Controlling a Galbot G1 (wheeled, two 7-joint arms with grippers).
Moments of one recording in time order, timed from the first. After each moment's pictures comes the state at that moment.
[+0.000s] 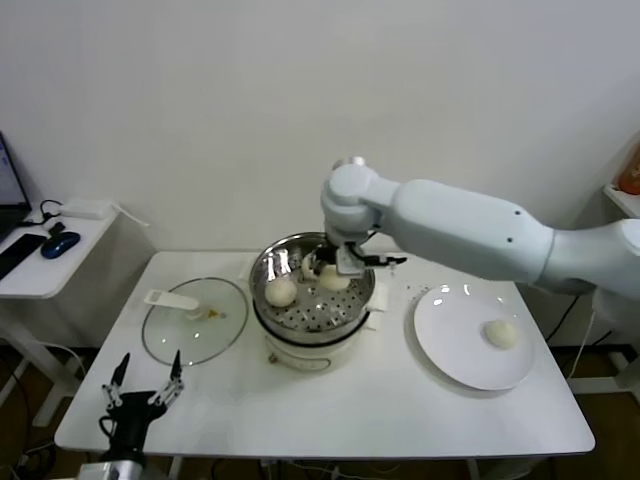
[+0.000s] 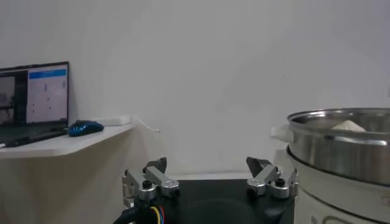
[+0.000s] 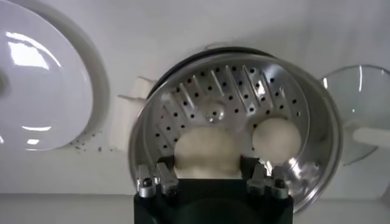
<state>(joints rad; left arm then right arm) 1.70 -1.51 -0.77 -2.05 -0.11 -0.11 0.05 0.45 1.19 -1.05 1.45 -0.47 0.50 -1.29</state>
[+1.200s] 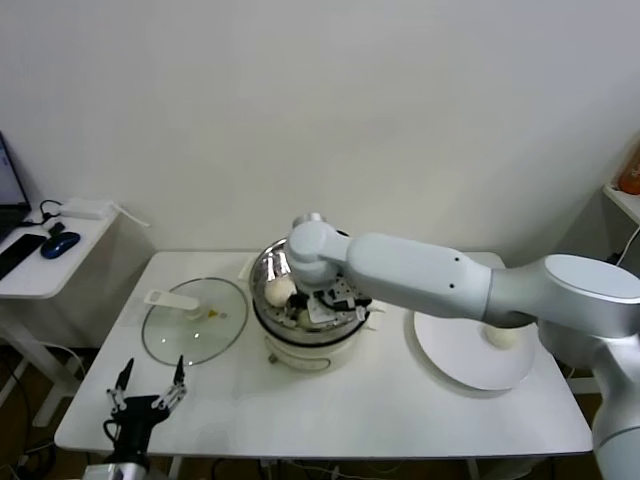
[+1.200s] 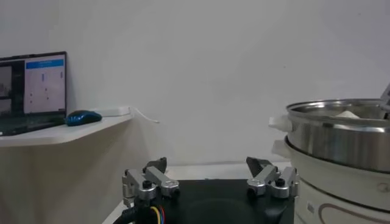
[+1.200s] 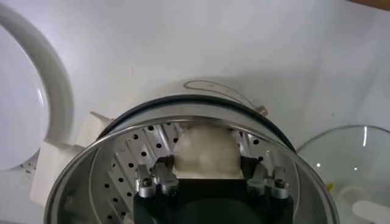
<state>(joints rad) 1.70 -1.51 -0.76 -2.02 -0.11 -0.11 0.05 0.30 1.28 -1.05 1.42 -0.57 0.54 -1.29</state>
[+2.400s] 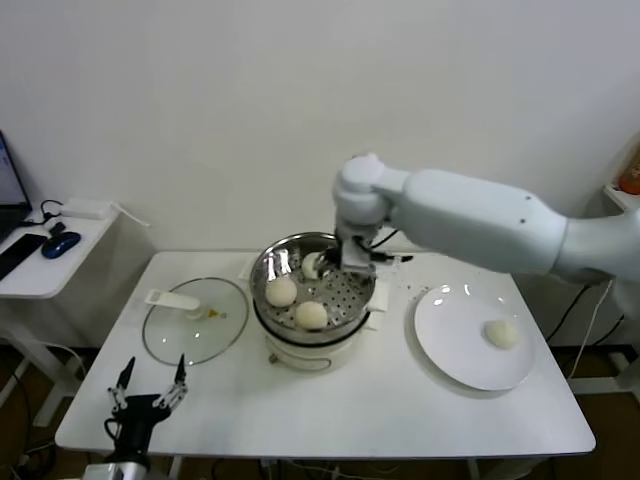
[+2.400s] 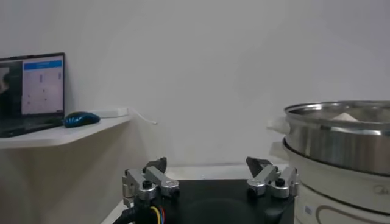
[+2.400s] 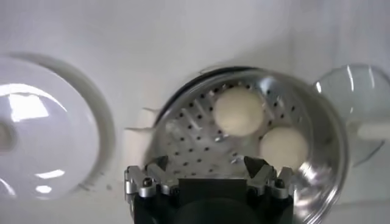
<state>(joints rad) 1.70 -1.50 -0.75 -2.04 -0.11 -0.10 0.05 0.60 1.06 -1.19 1.41 -0.09 0.34 -1.29</state>
